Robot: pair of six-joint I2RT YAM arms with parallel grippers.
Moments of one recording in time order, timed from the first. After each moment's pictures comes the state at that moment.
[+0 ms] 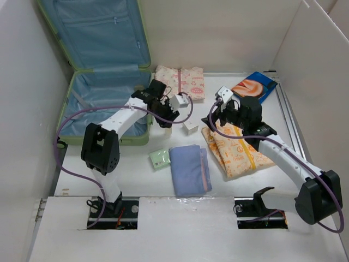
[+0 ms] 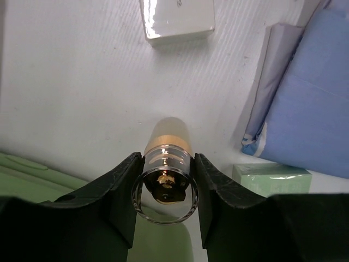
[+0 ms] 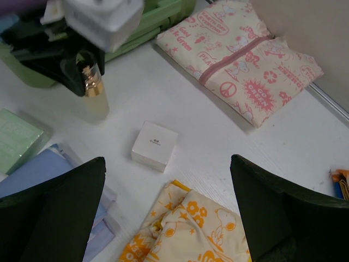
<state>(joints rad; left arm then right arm) -0.48 1.81 1.45 -0.74 0.39 0.62 0.40 1.22 0.88 0.08 -0.42 -0.26</state>
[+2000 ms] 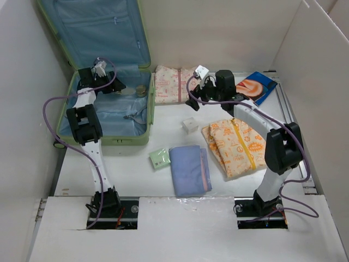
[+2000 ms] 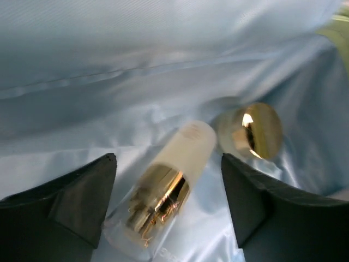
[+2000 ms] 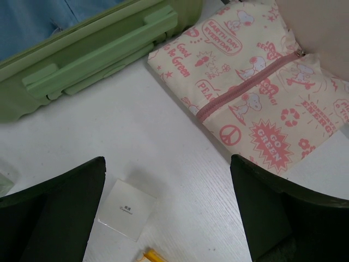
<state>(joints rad) 0.26 2.47 2.07 -0.22 0.83 -0.12 0.41 1.78 1.41 -0.03 -0.49 -0.28</state>
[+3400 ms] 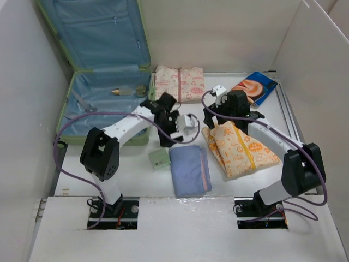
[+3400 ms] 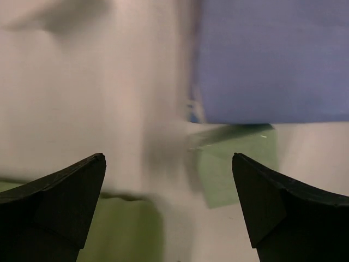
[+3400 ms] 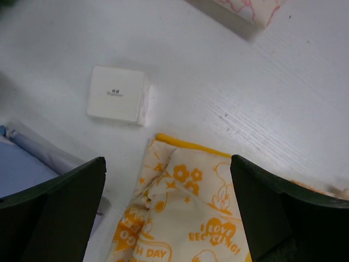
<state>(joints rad) -0.58 1.77 1.46 -0.89 0.33 0.83 0.36 1.51 1.07 -0.17 -0.26 -0.16</state>
